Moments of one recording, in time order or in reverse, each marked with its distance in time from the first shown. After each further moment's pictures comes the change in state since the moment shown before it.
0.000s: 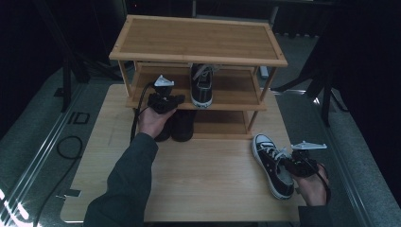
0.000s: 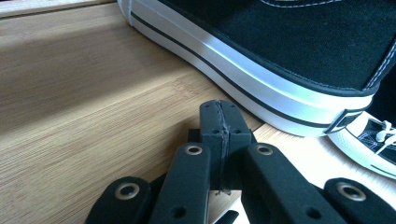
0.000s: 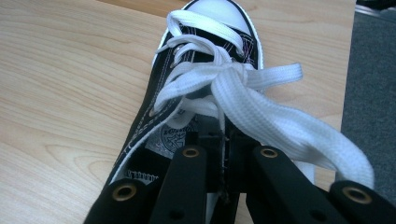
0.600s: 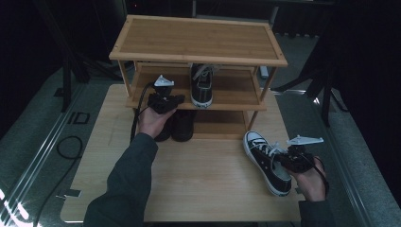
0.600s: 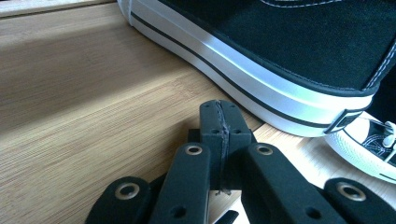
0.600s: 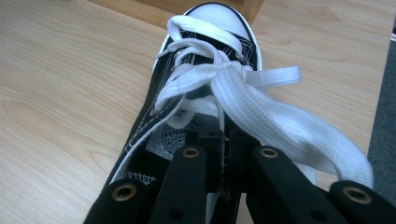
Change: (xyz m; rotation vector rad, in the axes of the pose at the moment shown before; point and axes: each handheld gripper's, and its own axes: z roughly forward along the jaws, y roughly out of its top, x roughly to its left) left arm 0.000 0.000 0.000 0.000 -0.002 0.000; right arm 0.014 0.022 -0.009 -0.023 0.092 -0.086
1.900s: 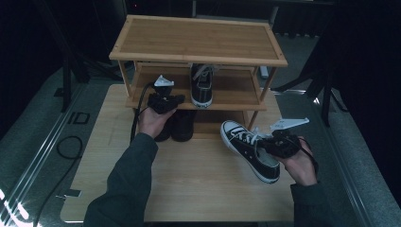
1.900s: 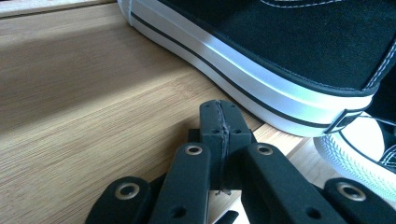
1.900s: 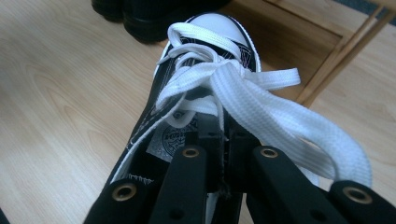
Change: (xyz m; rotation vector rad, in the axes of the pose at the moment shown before) left arm 0.000 0.000 0.000 0.000 0.004 0.003; right arm 0.042 0.068 -0.013 -0.058 0.155 -0.189
